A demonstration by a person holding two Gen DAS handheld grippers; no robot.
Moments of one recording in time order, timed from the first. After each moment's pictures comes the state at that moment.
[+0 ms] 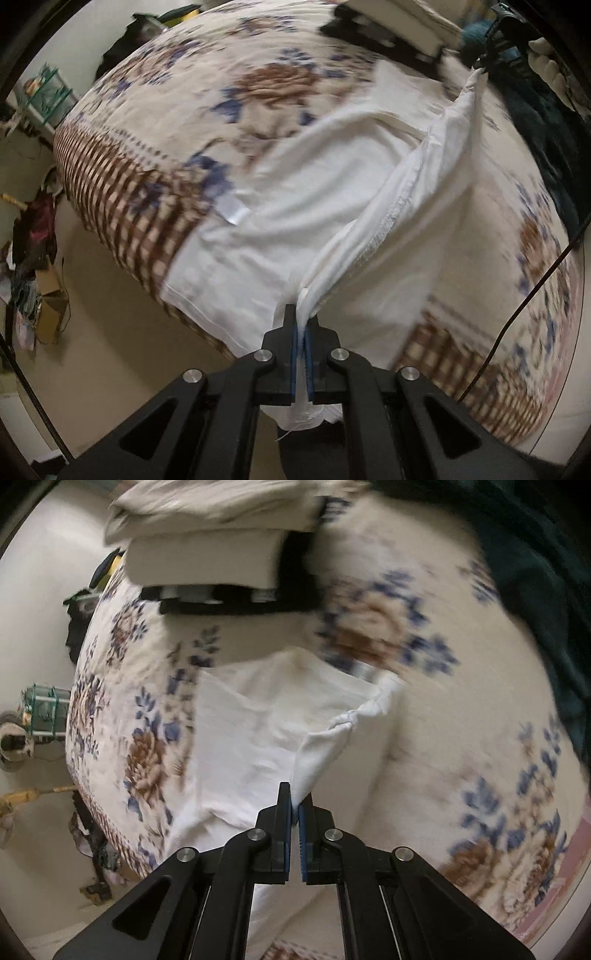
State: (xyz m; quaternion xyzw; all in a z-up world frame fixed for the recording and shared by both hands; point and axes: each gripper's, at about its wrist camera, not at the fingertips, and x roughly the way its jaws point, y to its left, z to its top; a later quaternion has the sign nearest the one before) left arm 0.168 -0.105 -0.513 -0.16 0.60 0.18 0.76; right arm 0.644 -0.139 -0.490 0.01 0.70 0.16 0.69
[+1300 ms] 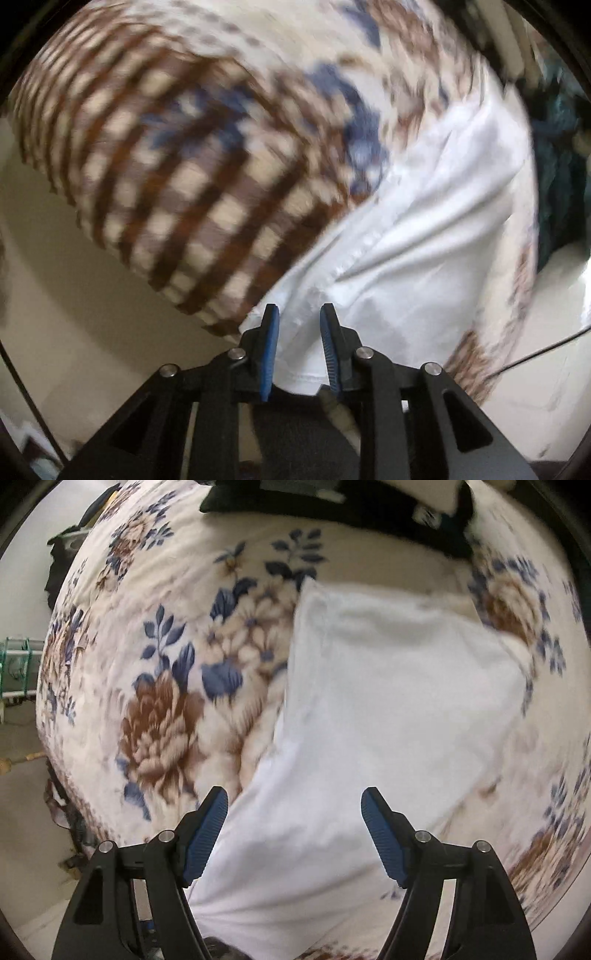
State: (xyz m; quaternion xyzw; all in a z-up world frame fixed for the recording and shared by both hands) left arm 0.129 0.078 -0.623 -0.31 0.68 0.07 0.65; right arm 0.585 -0.002 -0.560 -0.02 0.76 0.14 0.63
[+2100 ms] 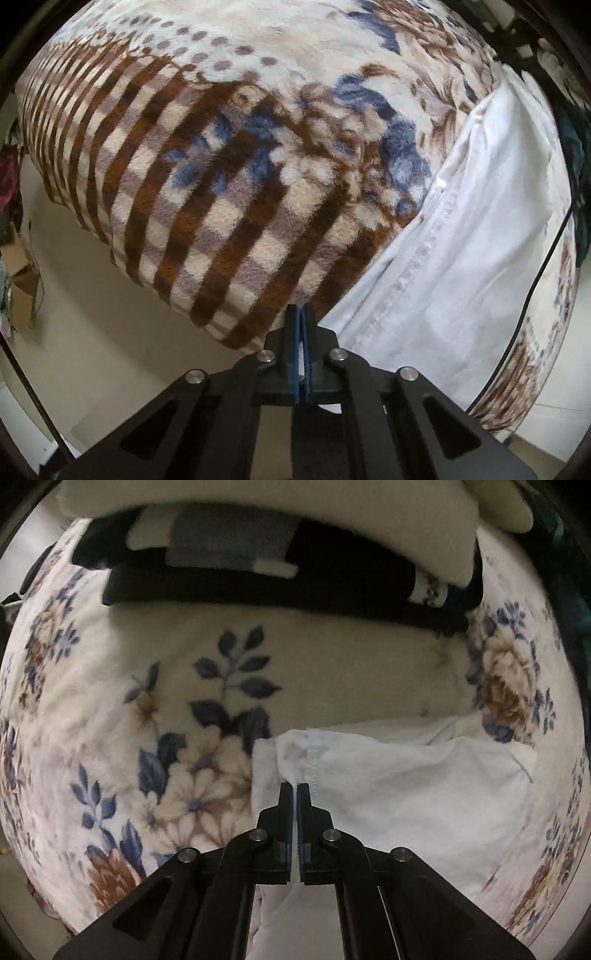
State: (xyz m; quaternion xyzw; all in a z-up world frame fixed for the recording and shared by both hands) left arm 0.143 0.113 -0.613 -0.25 0.68 0.12 0.68; right arm 0.705 0.045 -0.633 -0.03 0.72 0.02 0.69
